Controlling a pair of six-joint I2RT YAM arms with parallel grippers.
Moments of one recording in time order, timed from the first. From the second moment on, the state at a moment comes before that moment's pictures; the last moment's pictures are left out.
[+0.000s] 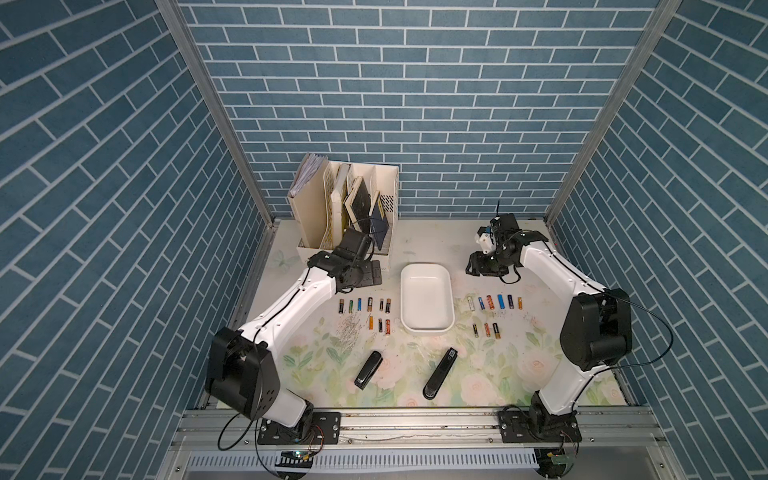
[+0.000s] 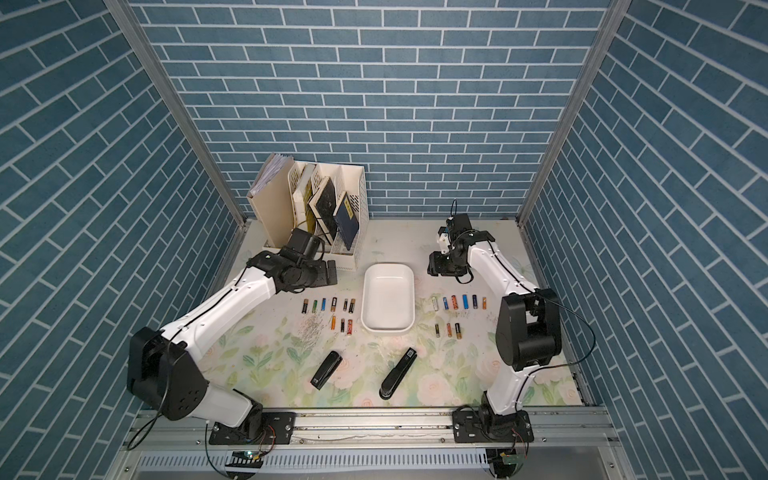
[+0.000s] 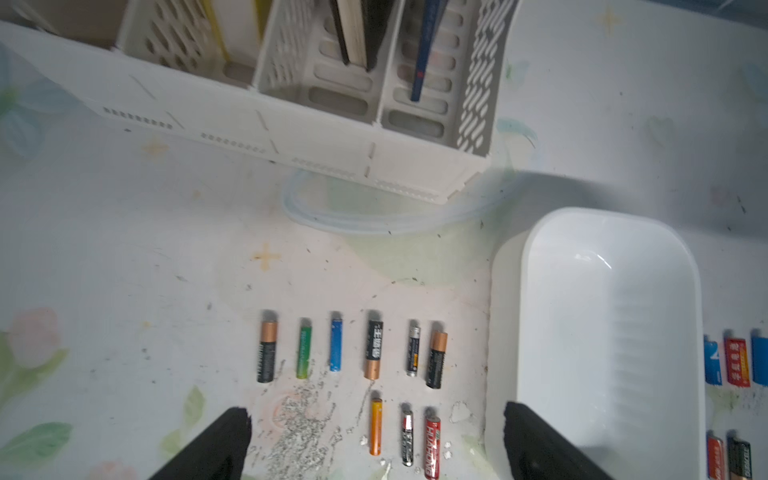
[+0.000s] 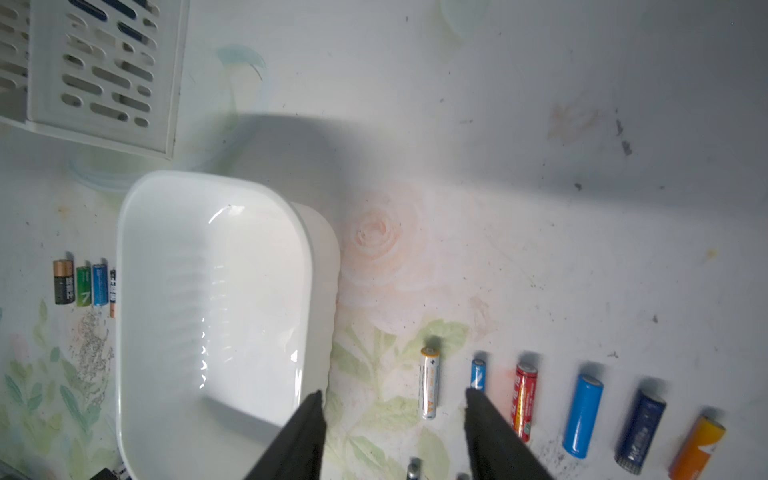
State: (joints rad) left arm -0.43 1.46 1.29 -0.81 -0.19 -0.51; right arm 0.27 1.77 1.47 -0.84 -0.25 0.15
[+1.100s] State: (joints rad) left arm -0.14 1.05 0.23 0.57 -0.46 -0.09; right arm 0.27 1.21 0.69 0.03 0.24 0.15
